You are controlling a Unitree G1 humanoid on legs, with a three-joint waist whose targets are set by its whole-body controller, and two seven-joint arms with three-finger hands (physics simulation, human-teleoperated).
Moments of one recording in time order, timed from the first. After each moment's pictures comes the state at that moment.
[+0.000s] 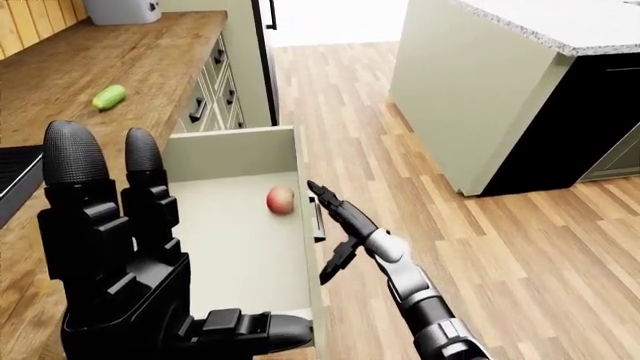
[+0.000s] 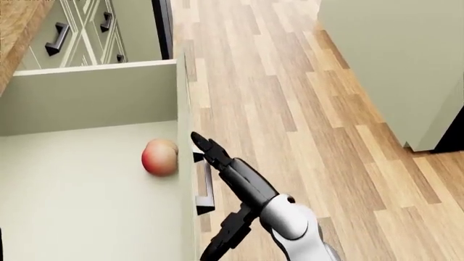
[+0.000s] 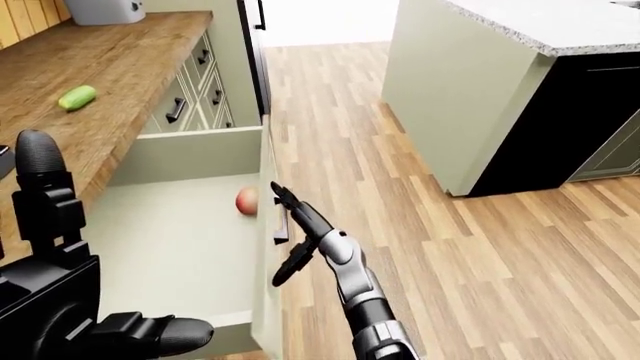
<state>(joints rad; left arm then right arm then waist) 0.32 0.01 -0.09 -0.86 0.08 -0.38 0.04 -0.52 0.03 0.08 0.67 -0.35 -0.17 0.39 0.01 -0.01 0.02</state>
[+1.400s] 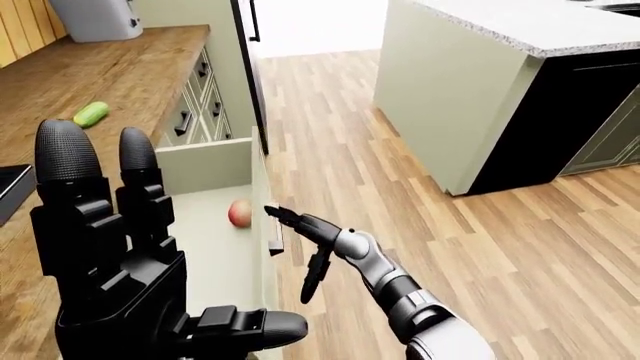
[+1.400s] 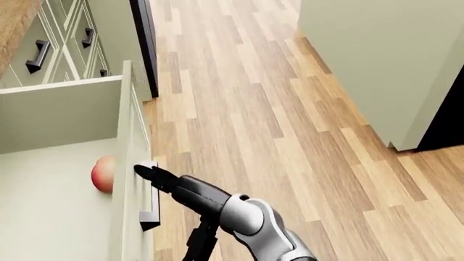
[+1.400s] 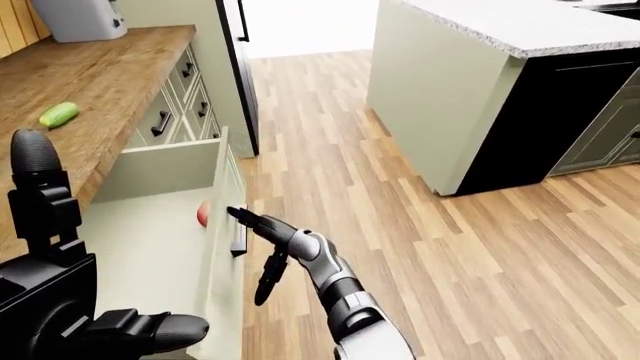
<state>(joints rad) 0.32 0.00 -0.07 -0.86 0.06 -0.36 0.03 -0.76 0.13 0.09 1.12 -0.51 -0.36 0.47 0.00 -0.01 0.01</state>
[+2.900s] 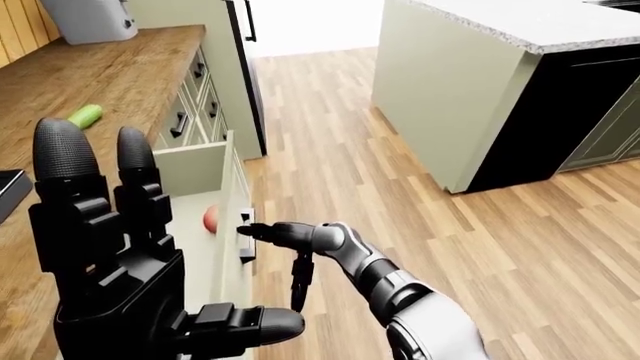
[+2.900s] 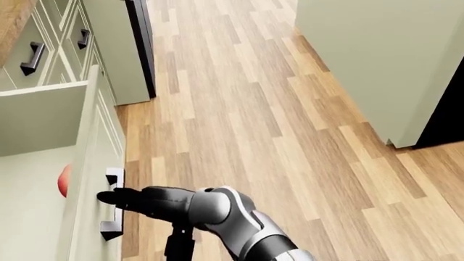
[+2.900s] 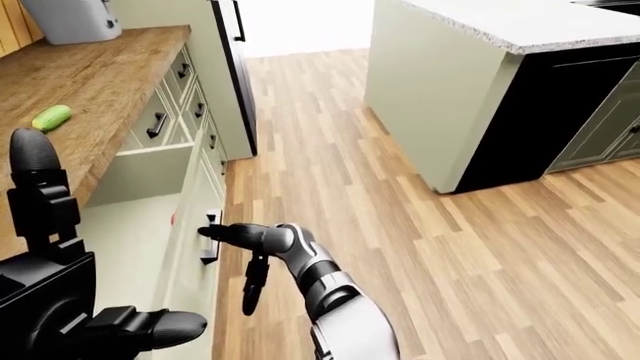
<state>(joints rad) 0.31 -0.01 -0.05 -0.85 0.05 -0.36 0.02 -0.95 0.21 0.07 1.33 -0.61 -0.33 0.60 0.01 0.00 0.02</state>
